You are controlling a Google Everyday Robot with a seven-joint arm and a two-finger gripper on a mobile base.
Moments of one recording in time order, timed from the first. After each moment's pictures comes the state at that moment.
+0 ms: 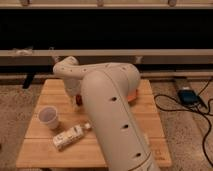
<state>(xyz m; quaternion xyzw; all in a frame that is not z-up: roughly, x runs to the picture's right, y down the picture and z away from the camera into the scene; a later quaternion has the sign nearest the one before) -0.172 0.078 0.893 -0.33 0.19 0.39 0.84</state>
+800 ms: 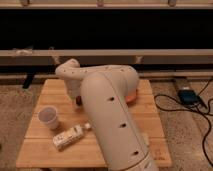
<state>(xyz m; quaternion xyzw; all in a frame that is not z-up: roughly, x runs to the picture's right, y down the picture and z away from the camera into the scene) -0.168 0.091 0.910 -0.33 0.20 0.41 0.82</state>
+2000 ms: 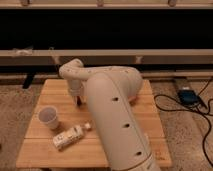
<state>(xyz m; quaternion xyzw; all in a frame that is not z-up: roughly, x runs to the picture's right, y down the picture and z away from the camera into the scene) -0.173 0.085 0.920 -0.33 0.18 0.46 0.80</state>
